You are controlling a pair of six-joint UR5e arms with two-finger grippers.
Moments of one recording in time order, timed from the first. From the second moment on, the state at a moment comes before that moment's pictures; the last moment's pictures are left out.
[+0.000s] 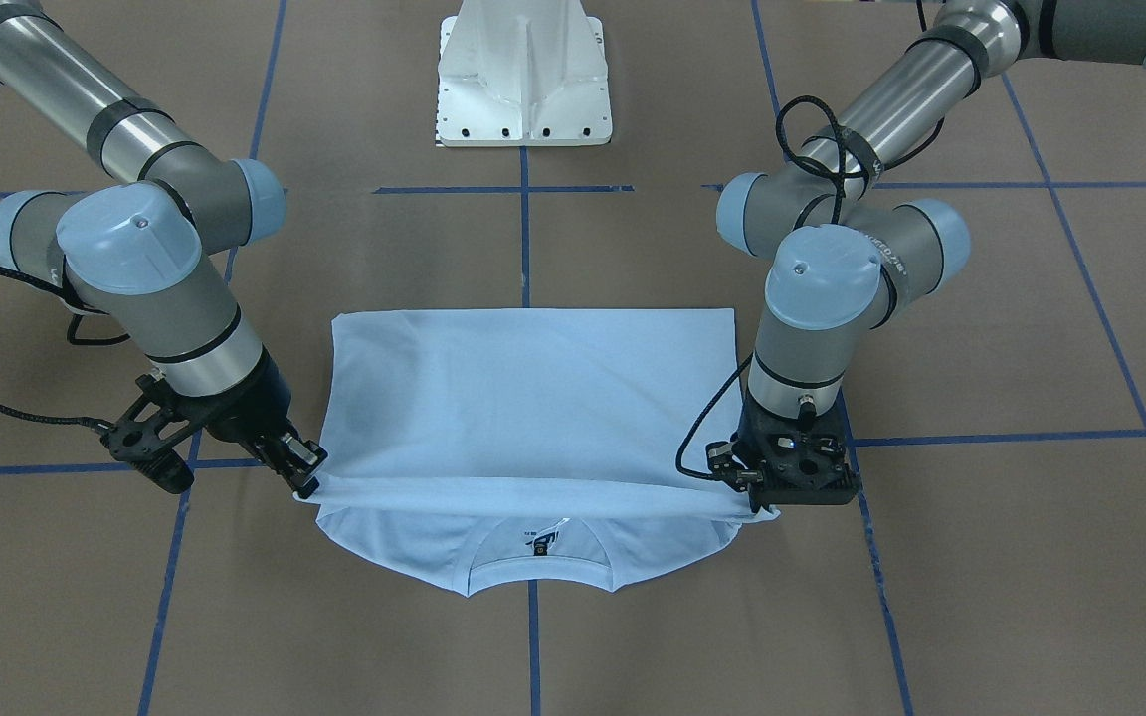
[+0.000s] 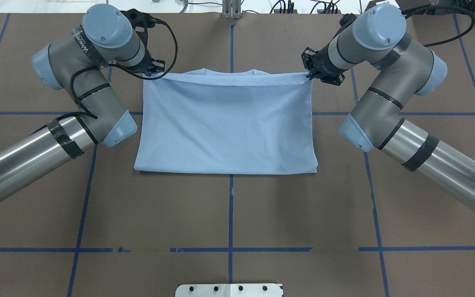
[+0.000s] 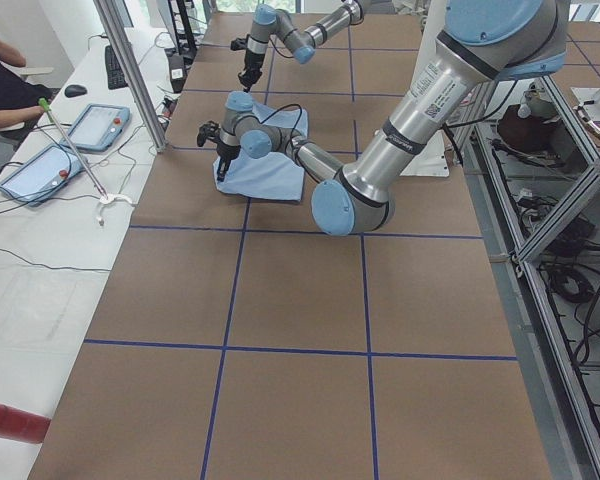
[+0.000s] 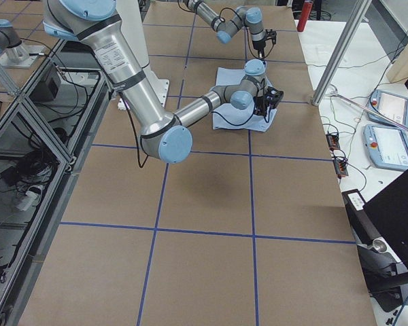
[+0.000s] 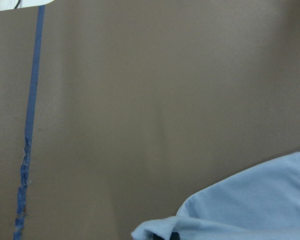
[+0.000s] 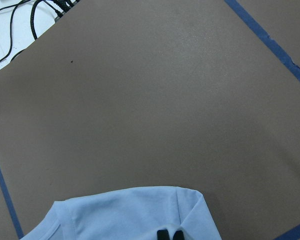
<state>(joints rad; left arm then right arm) -0.82 -2.31 -1.30 -1.90 -1.79 -0.91 0.85 -0.97 1.44 -1.12 1.92 1.65</state>
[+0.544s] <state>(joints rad) -0.81 -2.31 -1.30 -1.90 -1.79 -0.93 0.82 -0.98 1.44 -1.10 1.92 1.65</state>
